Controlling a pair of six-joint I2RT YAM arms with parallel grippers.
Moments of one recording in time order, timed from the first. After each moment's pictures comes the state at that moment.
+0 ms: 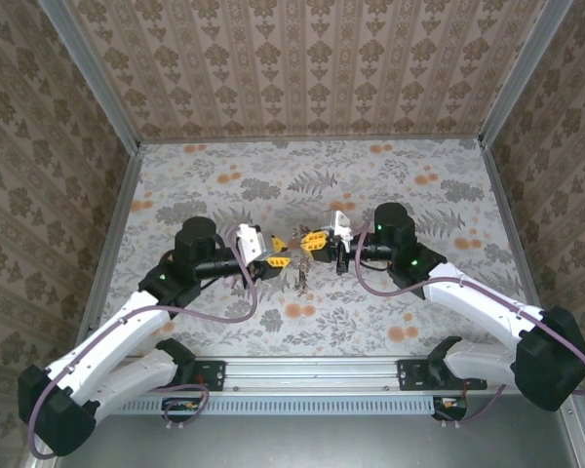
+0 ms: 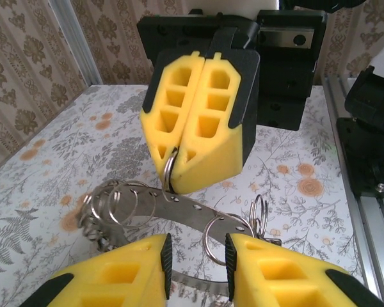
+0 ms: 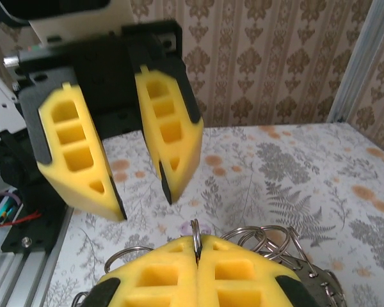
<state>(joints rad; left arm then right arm) -0.67 0.88 0.70 -0.14 0.67 0.33 0.61 1.17 0.73 0.26 -0.72 -0.21</state>
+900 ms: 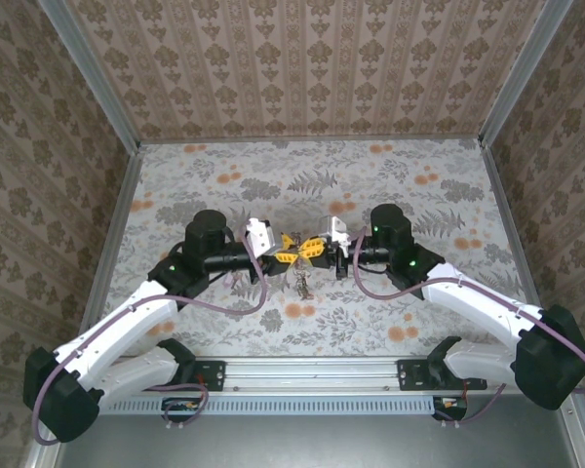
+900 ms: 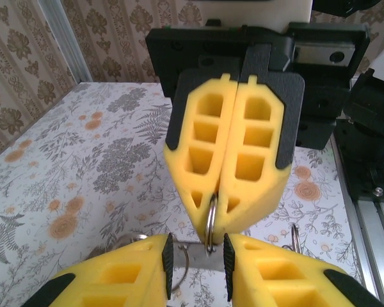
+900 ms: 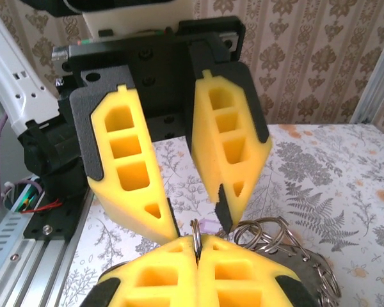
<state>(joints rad) -0.70 0.97 0.74 -0.11 0.67 0.33 0.63 1.18 0.74 0.20 -0.76 -0.26</state>
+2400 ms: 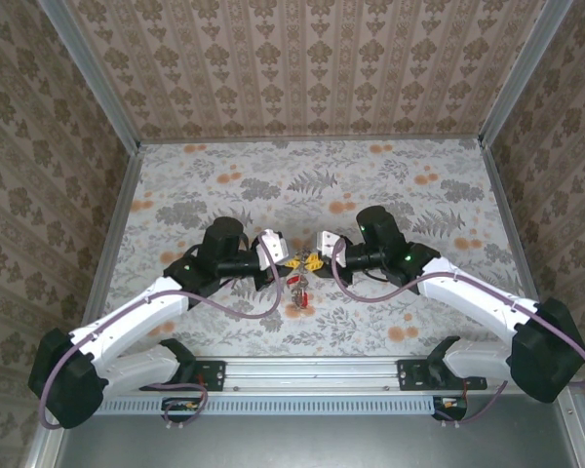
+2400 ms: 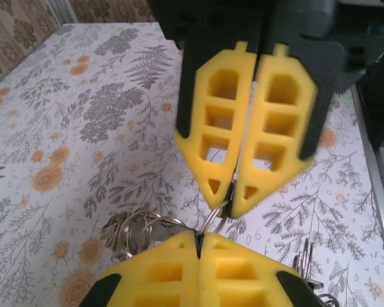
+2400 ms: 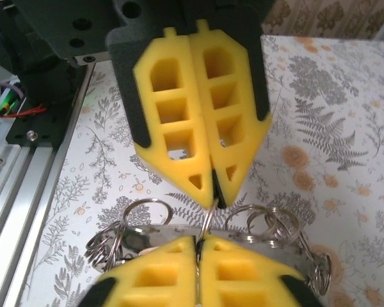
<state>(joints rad) -0.74 1.05 0.68 -0.13 0.58 0.41 0.64 1.22 0.79 -0.15 -0.66 -0.52</state>
